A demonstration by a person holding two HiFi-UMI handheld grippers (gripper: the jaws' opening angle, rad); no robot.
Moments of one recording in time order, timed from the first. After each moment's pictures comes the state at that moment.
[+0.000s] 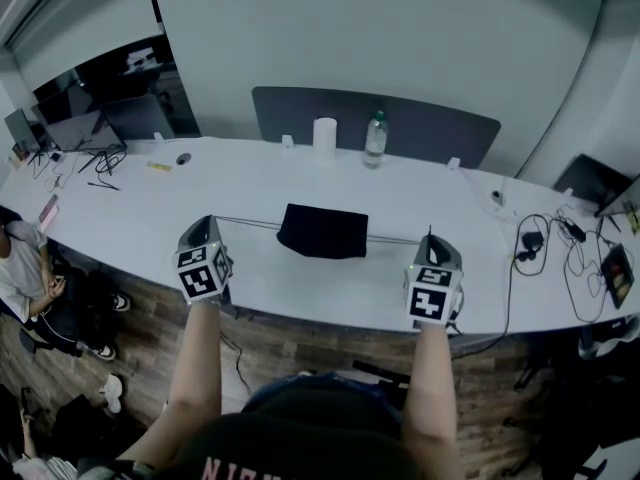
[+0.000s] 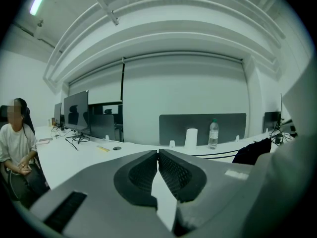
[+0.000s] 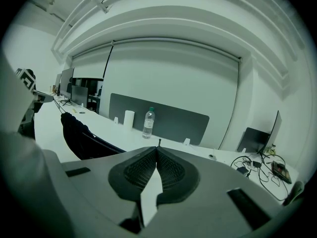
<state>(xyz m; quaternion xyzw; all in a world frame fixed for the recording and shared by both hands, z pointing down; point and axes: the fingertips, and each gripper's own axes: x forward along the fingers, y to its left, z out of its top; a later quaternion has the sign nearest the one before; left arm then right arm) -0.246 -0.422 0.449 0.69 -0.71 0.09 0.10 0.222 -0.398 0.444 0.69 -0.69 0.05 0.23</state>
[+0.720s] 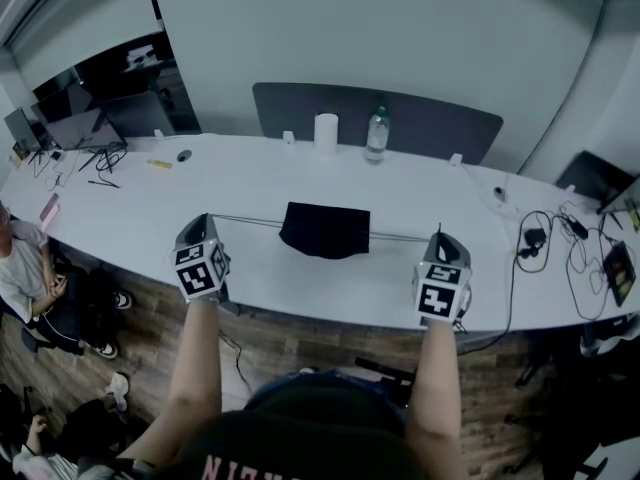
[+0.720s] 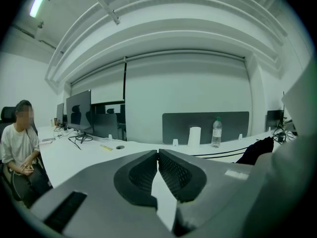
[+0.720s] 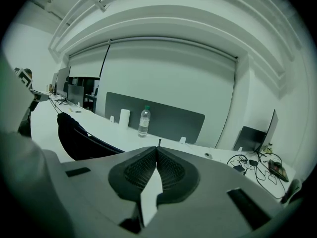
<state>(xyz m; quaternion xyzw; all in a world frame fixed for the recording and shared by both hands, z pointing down) -0.259 -0.420 0.453 0.68 -0.72 0.09 0.10 0.239 -0.396 0.446 0.70 -0.68 0.05 0.22</state>
